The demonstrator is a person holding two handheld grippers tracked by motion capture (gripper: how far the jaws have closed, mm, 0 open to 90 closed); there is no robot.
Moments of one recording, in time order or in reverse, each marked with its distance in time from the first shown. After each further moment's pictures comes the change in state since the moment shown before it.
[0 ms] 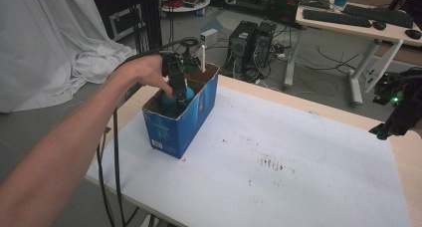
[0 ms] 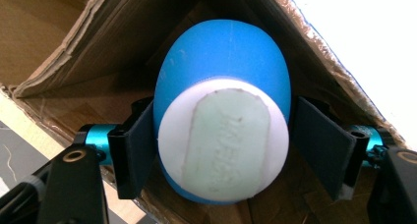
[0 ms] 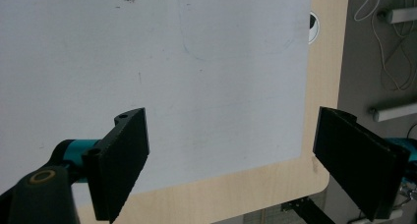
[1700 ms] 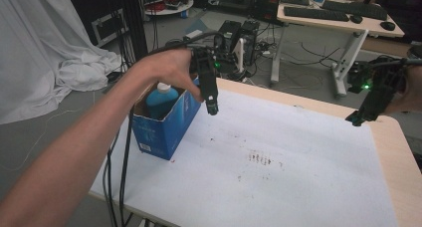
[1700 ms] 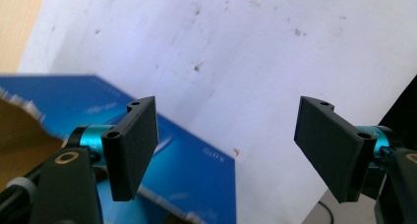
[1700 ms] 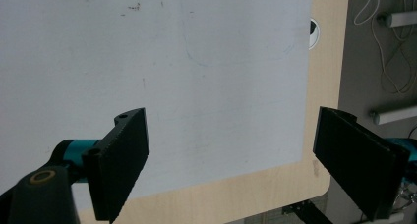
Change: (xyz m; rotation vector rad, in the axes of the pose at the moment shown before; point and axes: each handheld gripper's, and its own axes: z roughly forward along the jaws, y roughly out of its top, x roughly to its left) left arm -0.115 0.083 -0.047 -0.078 -0.007 0.320; right arm 0.003 0.005 -0.004 -0.010 0.003 0.001
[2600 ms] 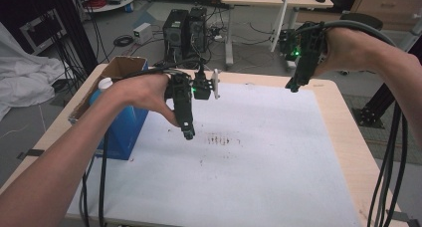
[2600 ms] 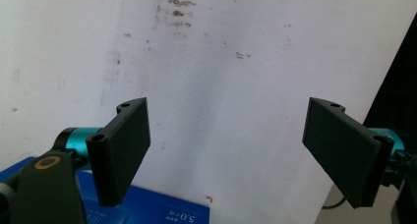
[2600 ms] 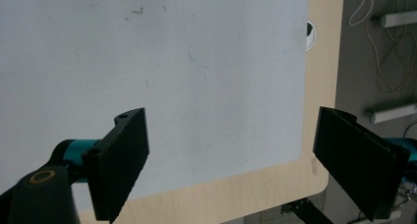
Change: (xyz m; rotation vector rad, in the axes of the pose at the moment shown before) left arm -0.049 0.044 0.059 0.056 -0.086 0.213; right arm 0.007 0.001 -0.009 -0.008 -0.017 0.010
